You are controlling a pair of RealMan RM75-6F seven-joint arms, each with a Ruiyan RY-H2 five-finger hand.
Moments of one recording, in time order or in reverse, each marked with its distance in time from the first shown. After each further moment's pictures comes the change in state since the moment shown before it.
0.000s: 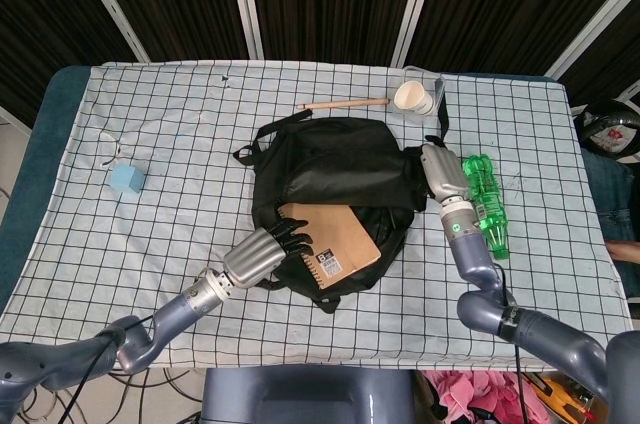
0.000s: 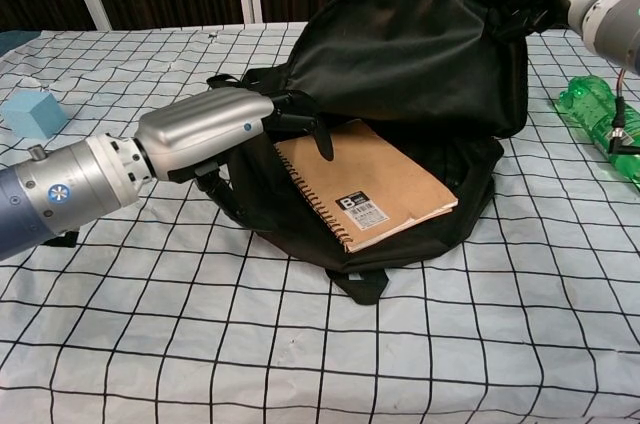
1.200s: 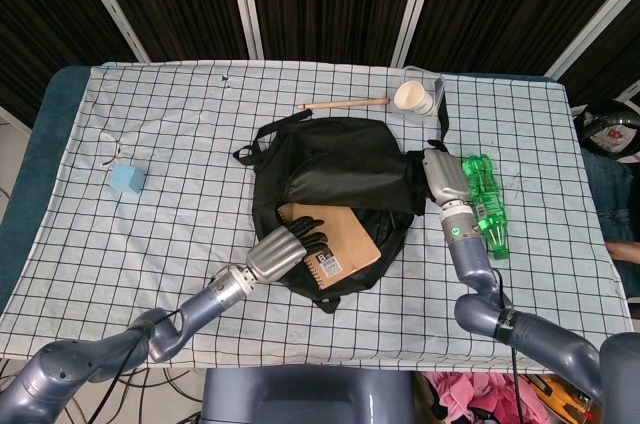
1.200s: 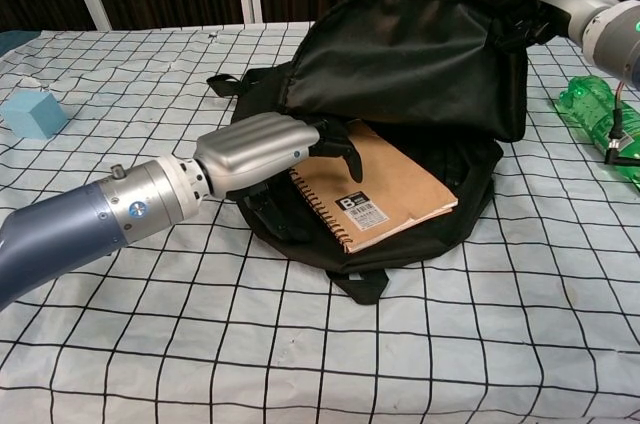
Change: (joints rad) left arm -0.082 -0.195 -0.003 0.277 -0.031 -0.067 -0.026; right arm -0.010 -0.028 -0.004 0.023 0.014 0.019 -0.005
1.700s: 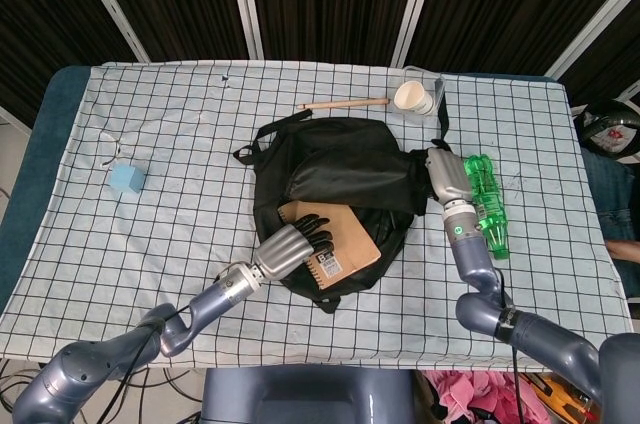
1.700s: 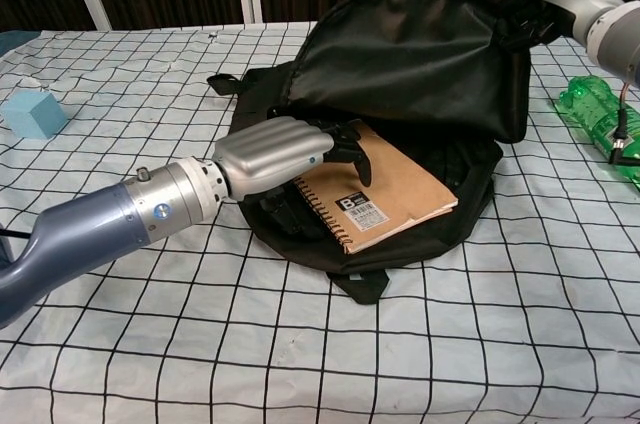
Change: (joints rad) left arm -0.039 -0.073 0.004 0.126 -0.003 -0.016 -0.017; right arm -0.003 -0.004 0.004 0.022 -0.001 -0.004 0.013
